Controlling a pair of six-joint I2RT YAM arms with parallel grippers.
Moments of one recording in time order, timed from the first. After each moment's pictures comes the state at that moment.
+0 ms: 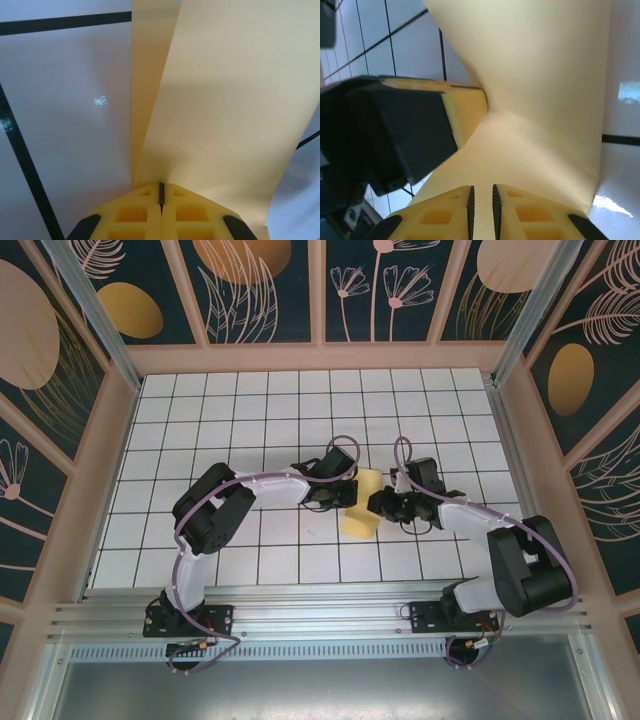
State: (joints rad) left arm -0.84 2.07 1.31 -0.22 0.18 -0.76; right arm 0.35 1.38 0.54 -0.11 -0.57 0.66
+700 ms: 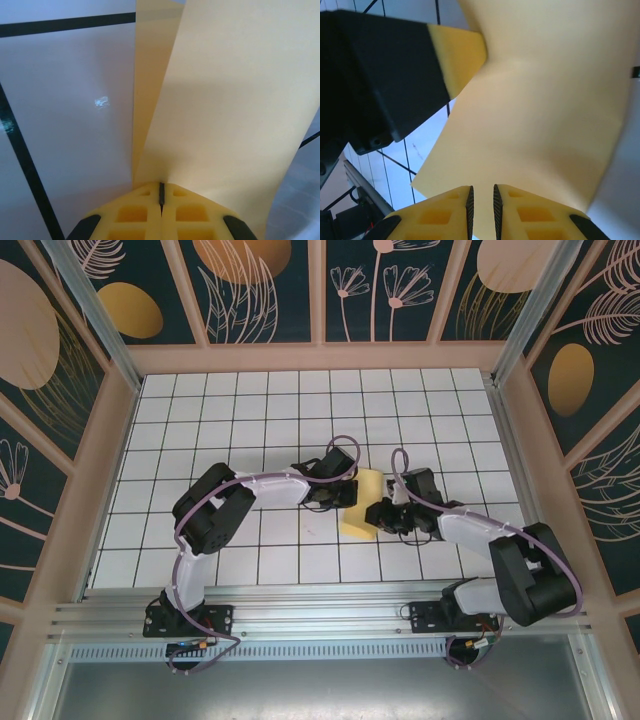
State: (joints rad) left arm -0.84 2.07 1.31 -0.22 0.18 -0.76; right arm 0.40 1.33 0.46 -0.08 -0.59 0.69
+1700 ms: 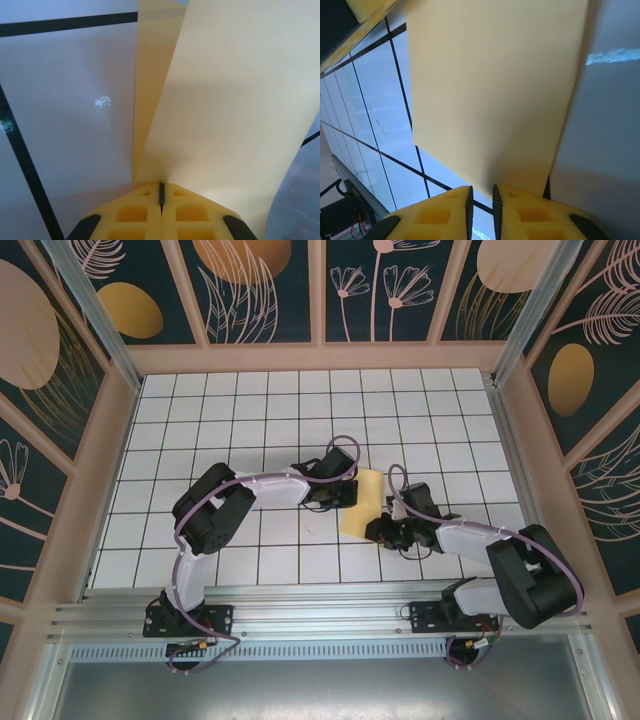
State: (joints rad) left arm -0.84 2.07 1.31 -0.22 0.17 -0.76; right arm 0.45 1.32 0.35 -0.04 -0.57 0.76
